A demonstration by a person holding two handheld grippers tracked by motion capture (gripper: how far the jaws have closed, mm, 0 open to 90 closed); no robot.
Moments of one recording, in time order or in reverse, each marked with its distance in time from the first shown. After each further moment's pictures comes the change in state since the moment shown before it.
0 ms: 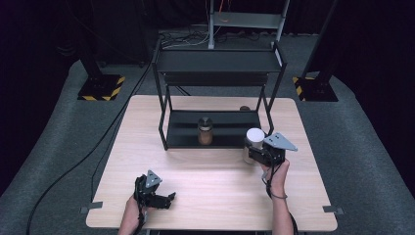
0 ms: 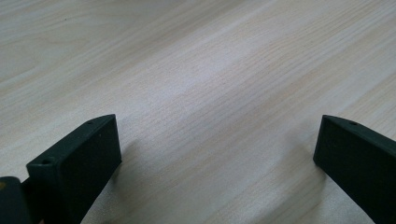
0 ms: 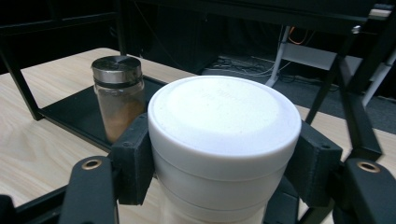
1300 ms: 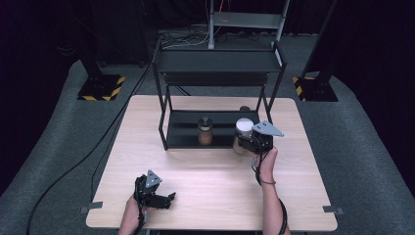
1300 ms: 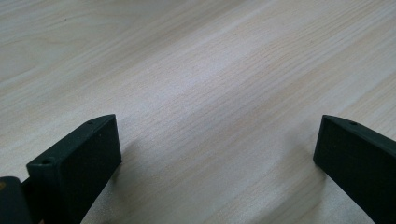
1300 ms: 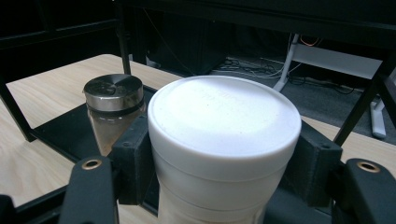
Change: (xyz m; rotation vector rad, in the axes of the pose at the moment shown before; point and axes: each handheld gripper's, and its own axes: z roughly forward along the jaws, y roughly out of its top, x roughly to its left) left arm 0.000 0.000 0.000 0.000 0.000 0.000; right arm 0.001 0.017 0.046 0.001 0.027 0.006
